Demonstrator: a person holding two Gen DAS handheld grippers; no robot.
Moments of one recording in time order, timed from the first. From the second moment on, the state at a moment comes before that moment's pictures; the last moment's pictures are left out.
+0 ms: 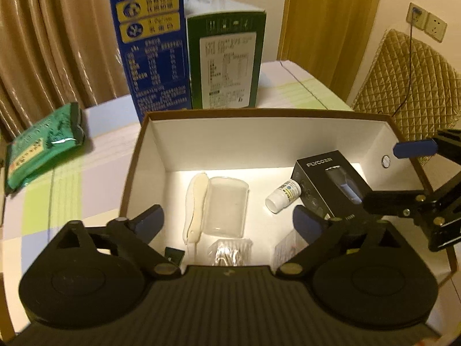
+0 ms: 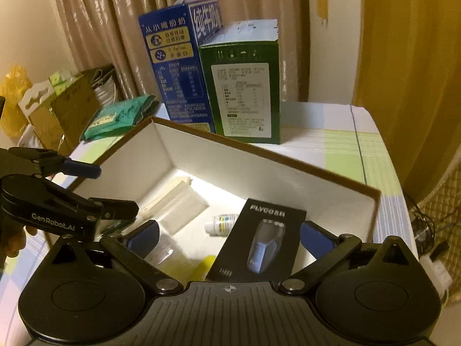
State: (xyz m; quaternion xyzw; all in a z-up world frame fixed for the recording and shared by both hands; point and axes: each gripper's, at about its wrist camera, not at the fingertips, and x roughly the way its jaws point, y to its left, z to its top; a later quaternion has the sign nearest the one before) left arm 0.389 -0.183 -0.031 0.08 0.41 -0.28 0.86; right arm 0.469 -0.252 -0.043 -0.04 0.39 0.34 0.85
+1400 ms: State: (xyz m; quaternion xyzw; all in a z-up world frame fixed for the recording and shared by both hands) left arm 0.222 -0.106 0.022 0.05 0.39 -0.23 0.89; right arm 0.298 -0.285 -0.008 -0.03 0.37 0.29 0.88
